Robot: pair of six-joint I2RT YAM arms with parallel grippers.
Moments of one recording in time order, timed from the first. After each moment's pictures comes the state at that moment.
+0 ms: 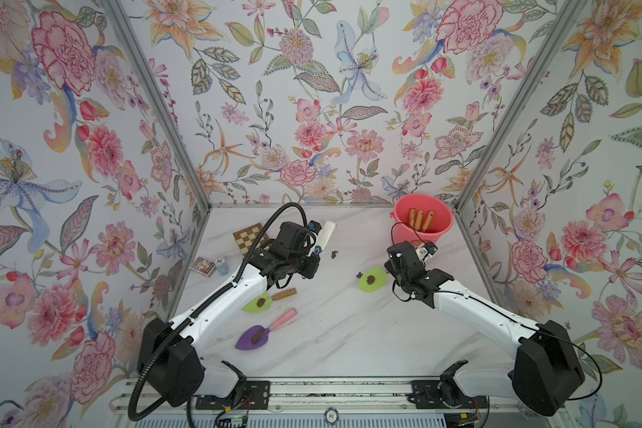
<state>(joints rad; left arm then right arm) -0.62 1.43 1.23 -0.60 0.04 -0.02 0.51 1.31 0.89 -0.34 0.45 1.10</state>
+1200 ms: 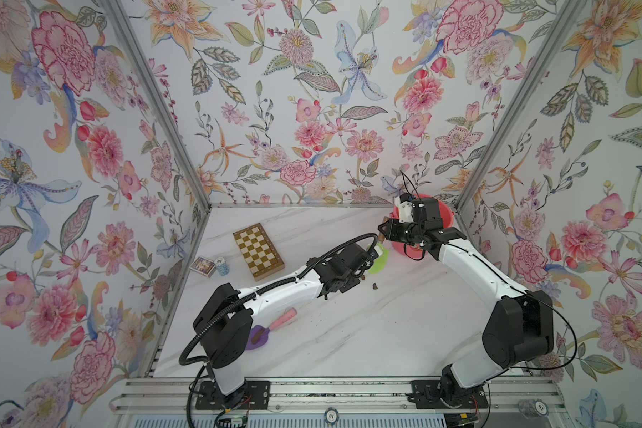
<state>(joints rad) -0.93 1.76 1.39 -0.52 -0.34 0.31 0.28 1.60 1.32 -0.38 -0.30 0.37</state>
